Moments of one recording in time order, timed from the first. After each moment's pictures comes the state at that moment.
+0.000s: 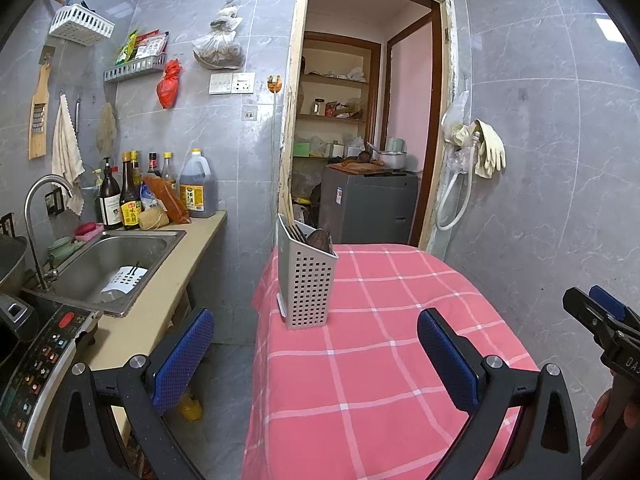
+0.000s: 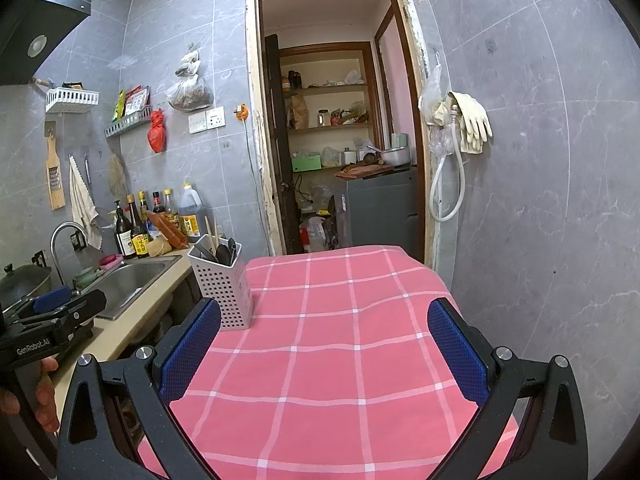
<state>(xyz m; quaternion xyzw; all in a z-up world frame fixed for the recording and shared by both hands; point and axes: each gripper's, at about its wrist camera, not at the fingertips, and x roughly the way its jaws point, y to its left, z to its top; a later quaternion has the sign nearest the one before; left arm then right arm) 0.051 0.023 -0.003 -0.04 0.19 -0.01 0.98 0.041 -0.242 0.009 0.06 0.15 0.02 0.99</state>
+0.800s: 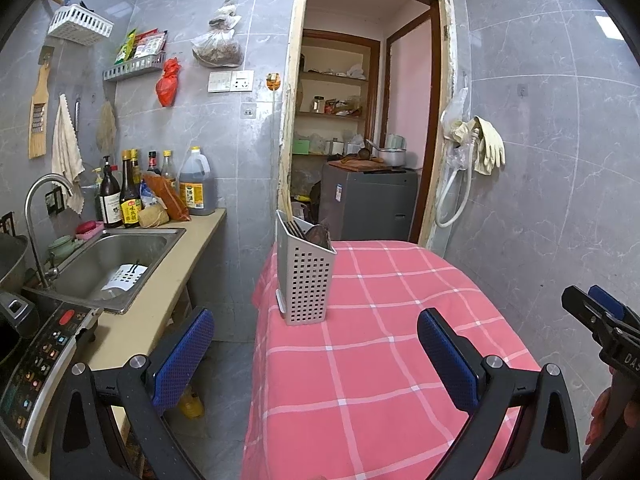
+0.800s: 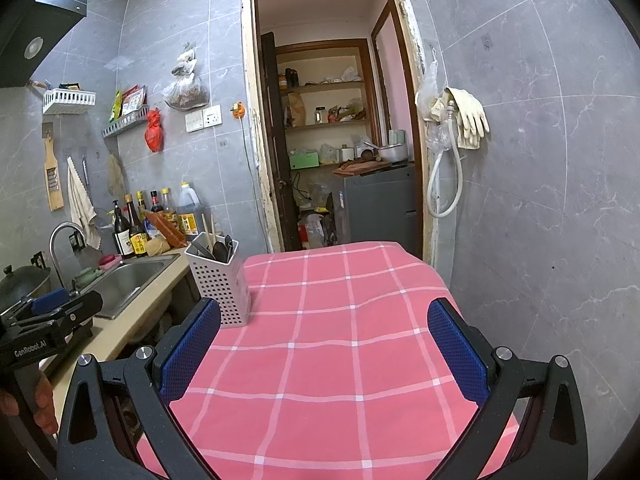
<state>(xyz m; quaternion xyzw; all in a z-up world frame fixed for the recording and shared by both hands) 0.047 0.020 -0.005 -0.04 0.19 -0.01 0.98 0.037 -0.237 0.003 0.06 0.16 0.02 0.99</state>
